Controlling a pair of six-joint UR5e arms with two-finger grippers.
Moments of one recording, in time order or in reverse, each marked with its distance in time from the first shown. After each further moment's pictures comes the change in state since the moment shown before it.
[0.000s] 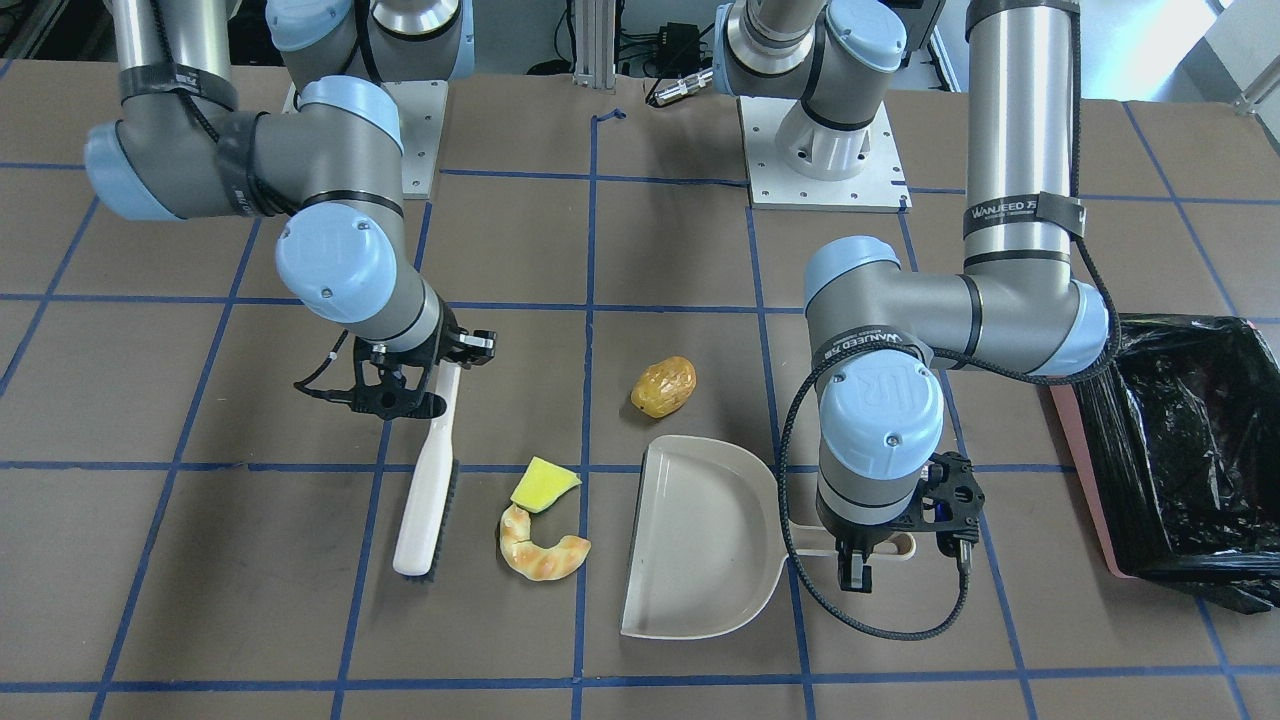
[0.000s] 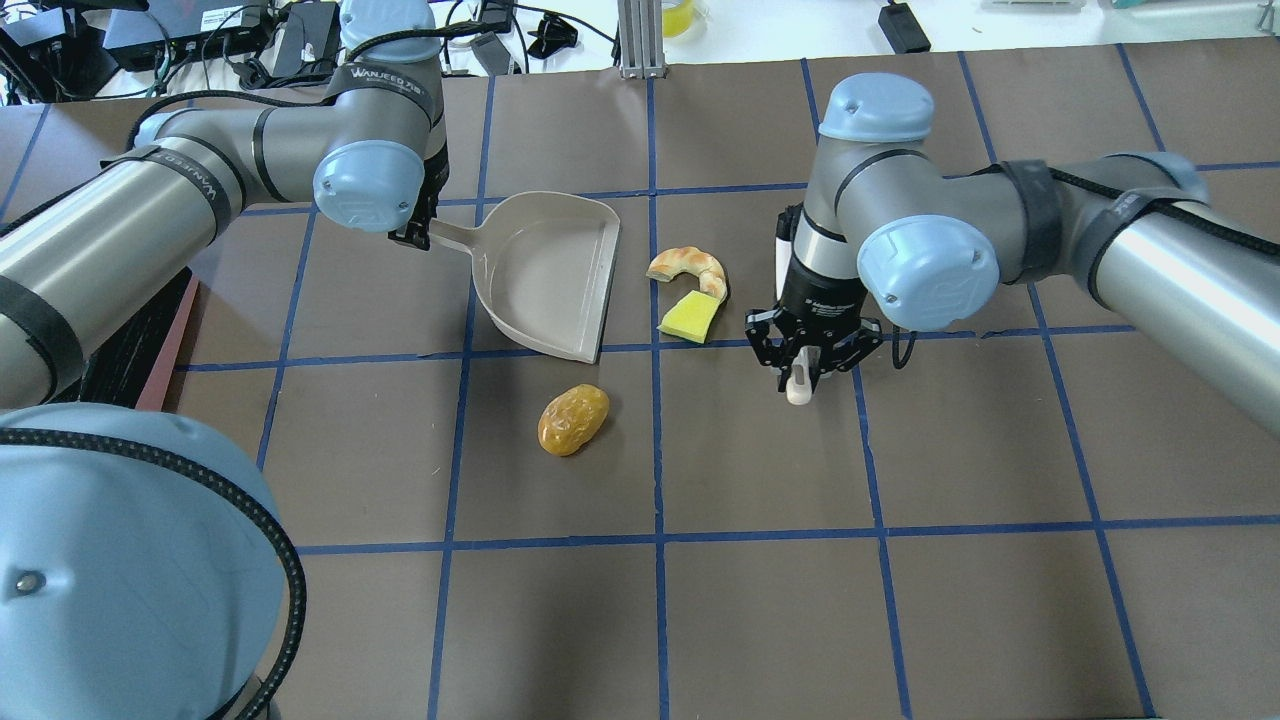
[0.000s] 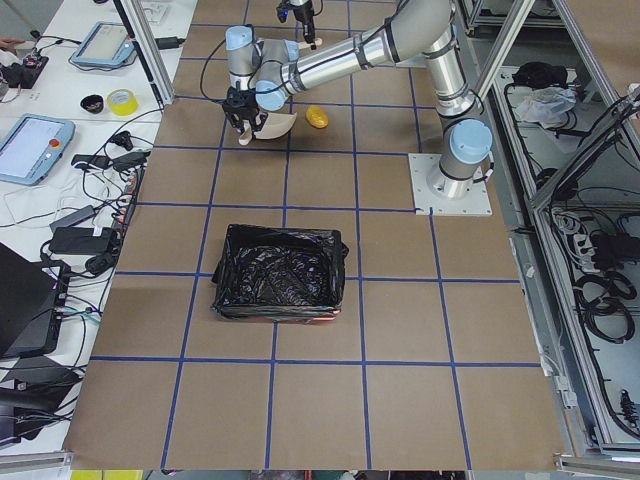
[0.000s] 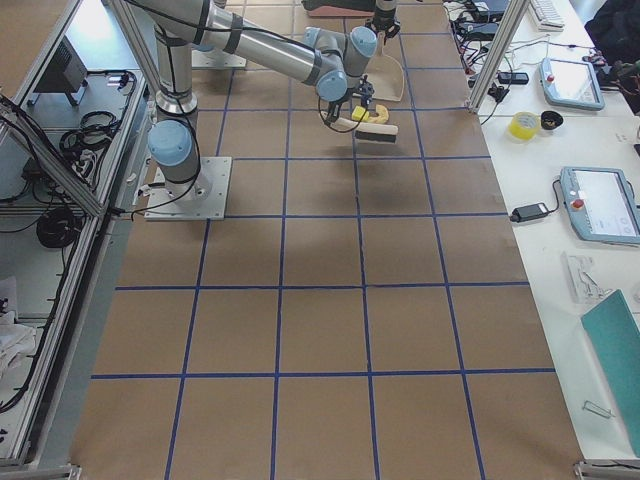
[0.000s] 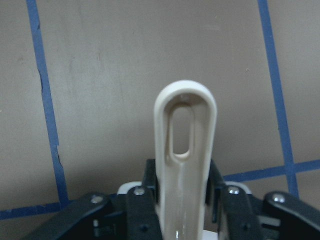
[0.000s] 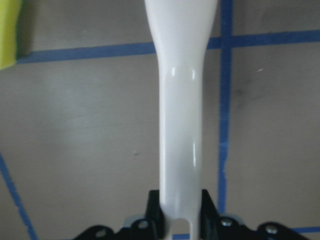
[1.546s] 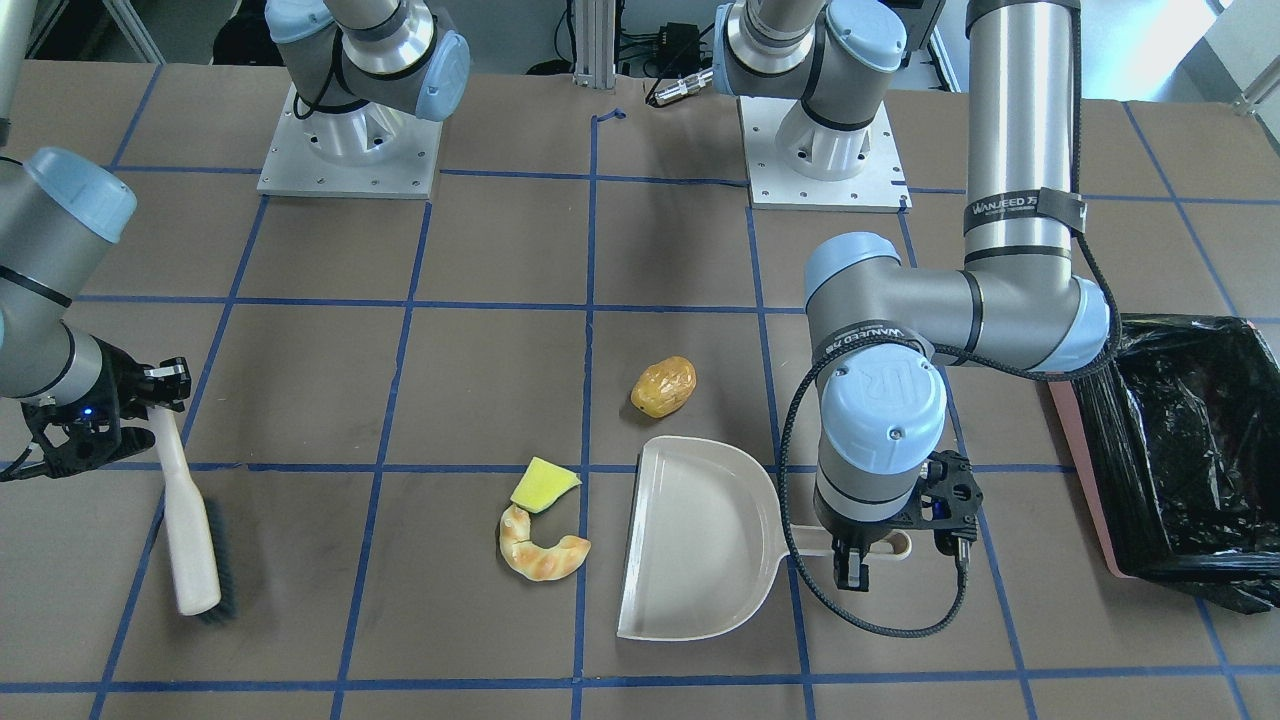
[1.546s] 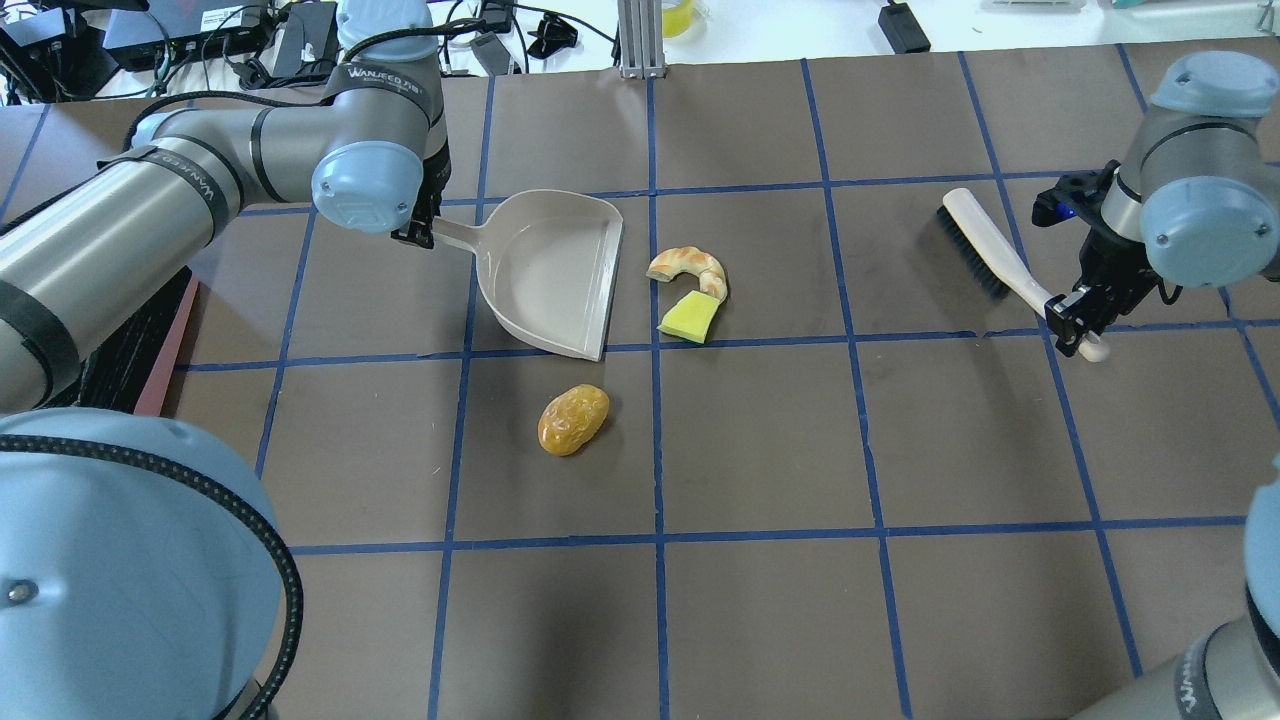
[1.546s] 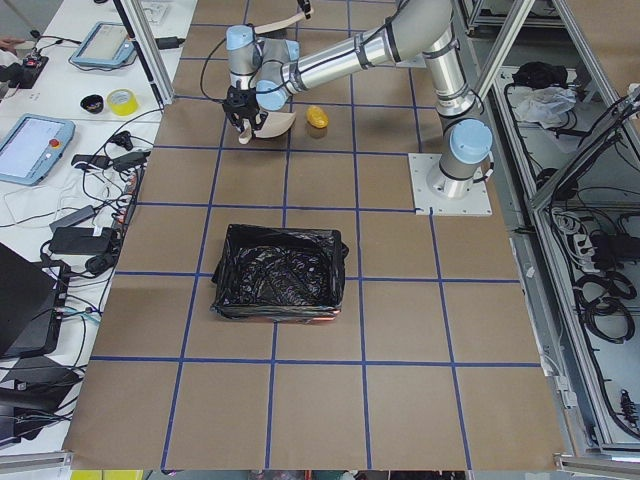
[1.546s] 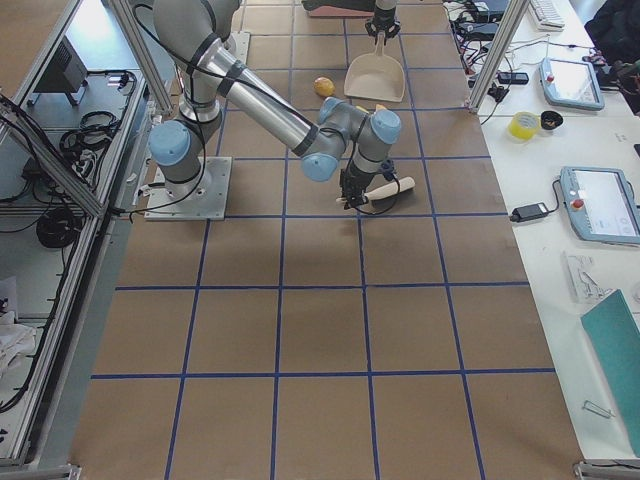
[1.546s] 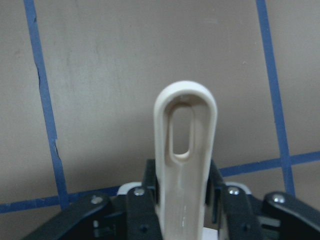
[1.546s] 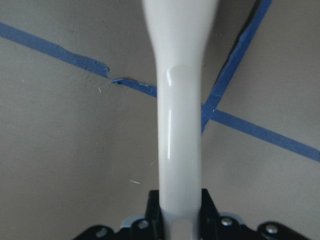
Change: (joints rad) left arm 0.000 0.009 -0.004 0.004 -0.019 0.003; right arm -0.531 0.056 0.011 -0.133 -0.301 -1.021
